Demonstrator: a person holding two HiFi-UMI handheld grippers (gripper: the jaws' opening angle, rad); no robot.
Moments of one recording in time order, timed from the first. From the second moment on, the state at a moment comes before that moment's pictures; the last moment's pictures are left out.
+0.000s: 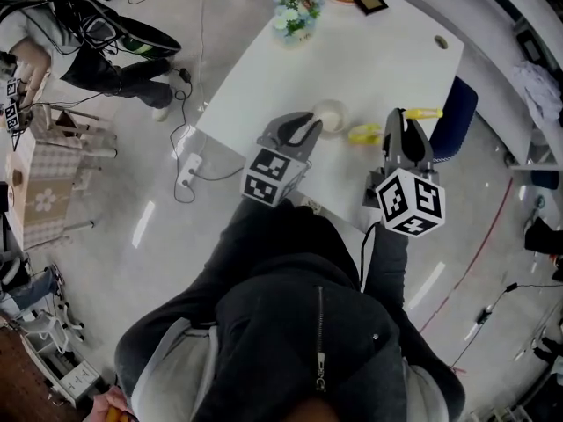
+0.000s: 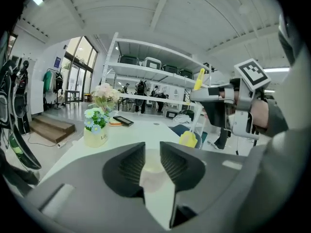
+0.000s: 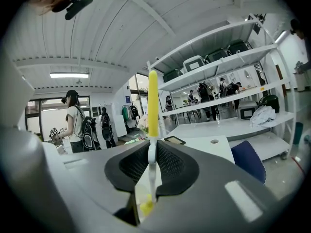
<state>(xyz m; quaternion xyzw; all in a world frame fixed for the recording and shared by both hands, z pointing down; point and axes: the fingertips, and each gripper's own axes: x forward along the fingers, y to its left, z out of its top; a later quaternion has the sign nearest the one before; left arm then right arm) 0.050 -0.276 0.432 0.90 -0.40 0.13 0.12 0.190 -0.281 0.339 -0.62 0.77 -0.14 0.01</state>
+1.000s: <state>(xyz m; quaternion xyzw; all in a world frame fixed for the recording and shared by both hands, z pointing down) 0.101 -0.305 0.547 0.95 -0.19 0.25 0.07 0.118 -0.316 0.310 -0.60 0.79 -0.13 0.00</state>
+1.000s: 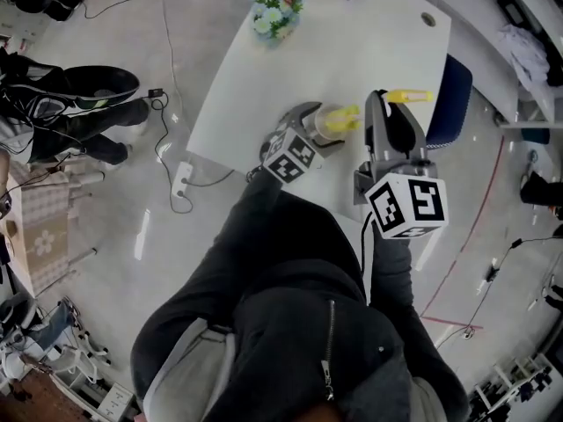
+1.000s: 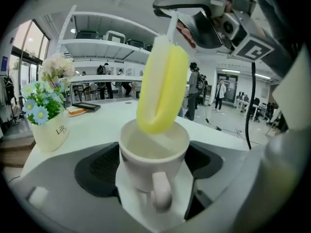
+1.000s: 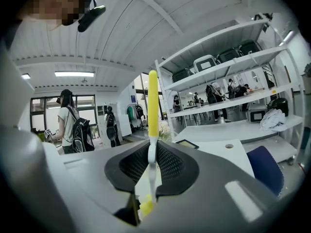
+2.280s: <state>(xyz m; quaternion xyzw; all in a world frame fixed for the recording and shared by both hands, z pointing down) 0.103 -0.302 0.546 0.96 -0.17 0.22 0.07 0.095 -0.344 0.377 -0.57 0.81 -0.10 -0.09</state>
